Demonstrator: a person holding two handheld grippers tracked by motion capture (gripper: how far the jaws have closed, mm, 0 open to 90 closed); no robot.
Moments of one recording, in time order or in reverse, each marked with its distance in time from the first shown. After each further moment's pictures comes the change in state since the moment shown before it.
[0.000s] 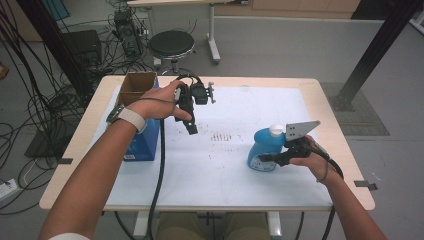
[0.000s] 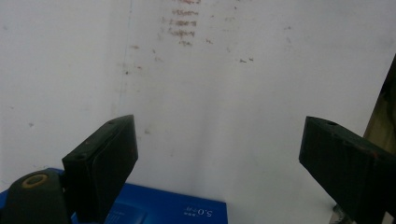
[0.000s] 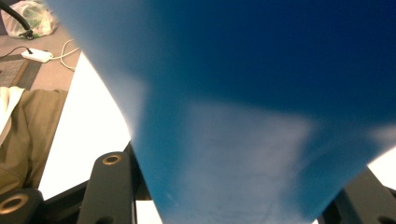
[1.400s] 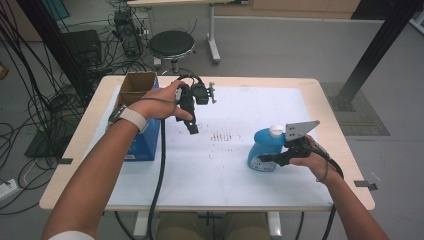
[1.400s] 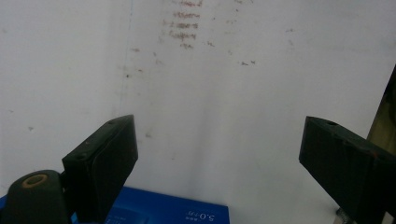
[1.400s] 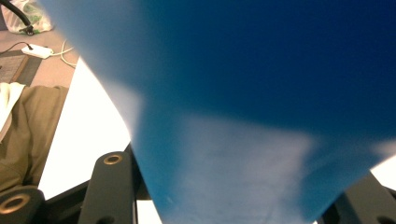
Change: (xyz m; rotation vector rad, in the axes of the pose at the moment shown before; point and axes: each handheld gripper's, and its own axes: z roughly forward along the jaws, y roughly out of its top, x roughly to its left) left arm 0.002 0.002 0.004 -0.001 -0.003 0.000; right arm 0.000 0.001 0.000 0.010 0.005 -0.009
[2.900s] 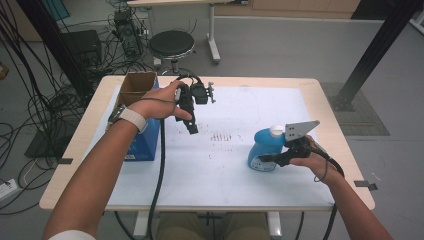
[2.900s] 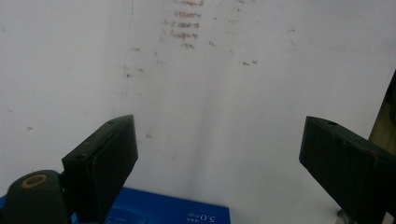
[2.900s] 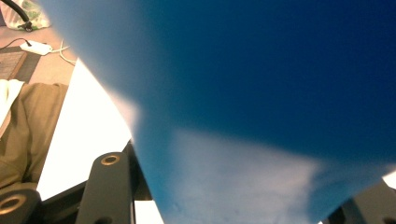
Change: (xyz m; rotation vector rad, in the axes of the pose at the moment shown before) left arm 0.002 -0.002 0.002 -0.008 -0.003 -0.005; right arm 0.000 0.001 0.000 0.009 -0.001 -0.011
